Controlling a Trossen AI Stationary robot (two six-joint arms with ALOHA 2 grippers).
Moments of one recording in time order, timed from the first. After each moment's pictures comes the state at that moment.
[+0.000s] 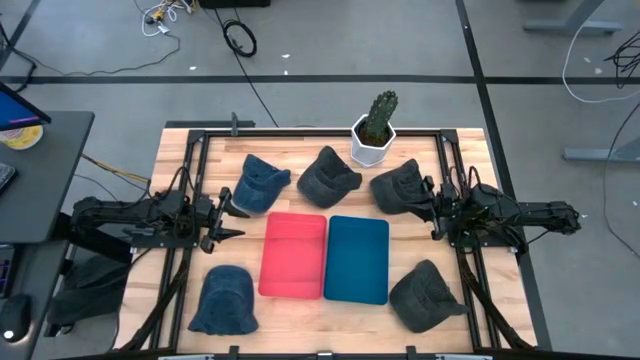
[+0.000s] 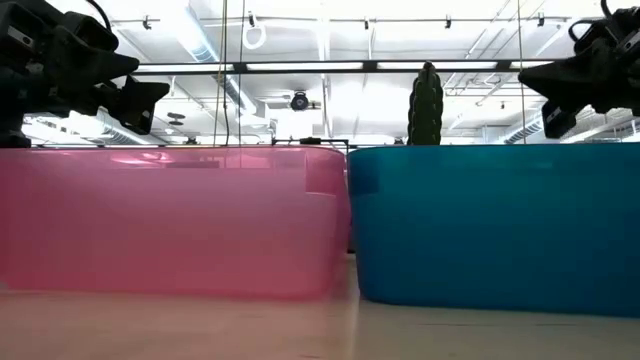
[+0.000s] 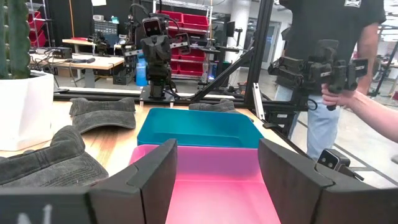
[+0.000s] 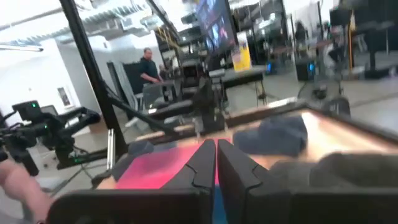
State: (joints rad) left arm -0.05 0.03 0.01 0.07 0.11 -0.12; right arm -0.02 0.02 0.02 0.14 -0.02 0.24
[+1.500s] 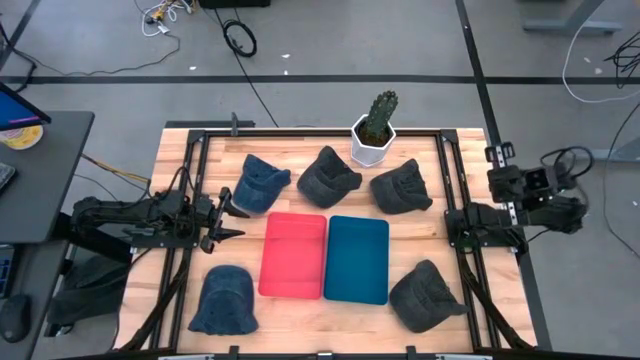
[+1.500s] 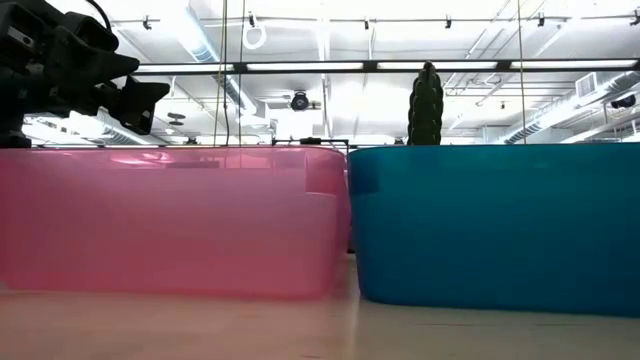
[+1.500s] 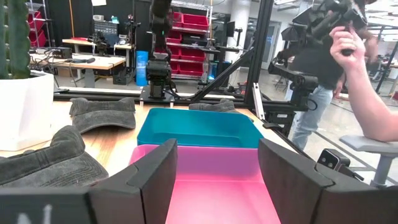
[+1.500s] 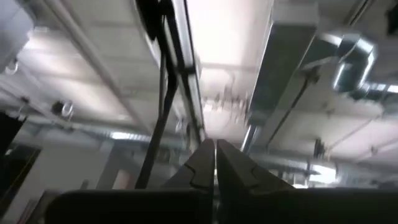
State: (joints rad) left arm -0.05 0.03 0.01 0.07 0.11 -0.12; right arm -0.02 0.05 0.45 0.39 -0.25 -0.07
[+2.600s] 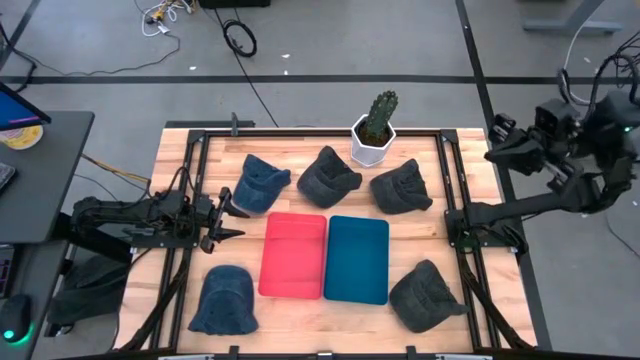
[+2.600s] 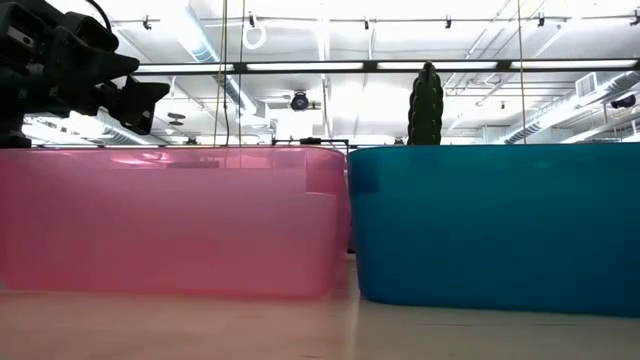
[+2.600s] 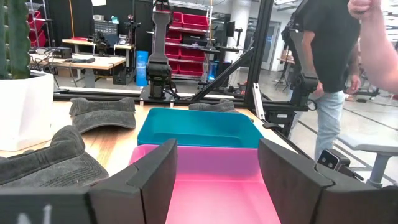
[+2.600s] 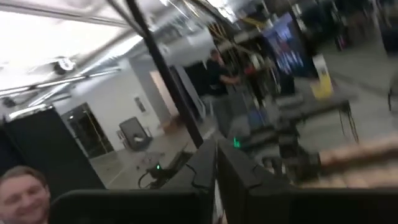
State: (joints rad) left arm -0.05 0.03 0.01 0.07 0.11 -0.12; right arm -0.02 0.77 1.61 -0.73 -0.27 0.49
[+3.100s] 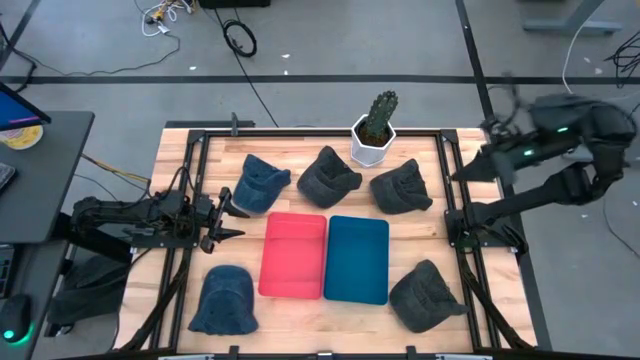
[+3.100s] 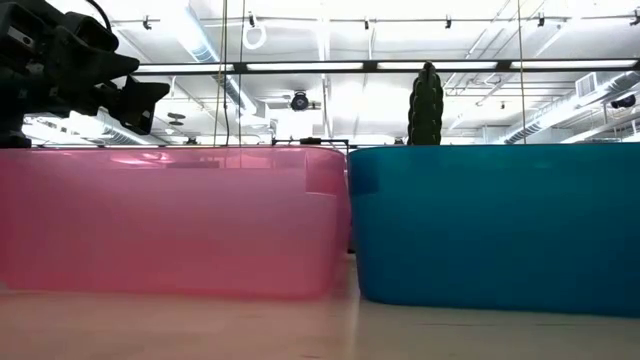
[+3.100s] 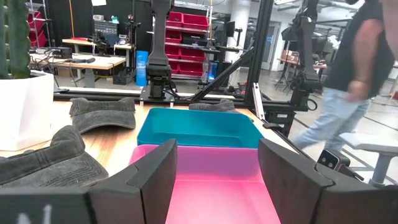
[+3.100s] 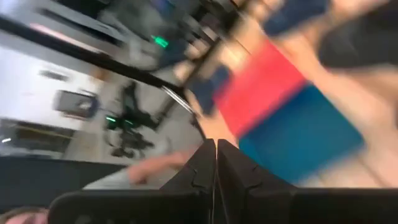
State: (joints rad) left arm -0.05 0.03 0.01 0.07 0.11 -0.12; right arm 0.00 1.05 1.90 -1.42 -0.20 0.96
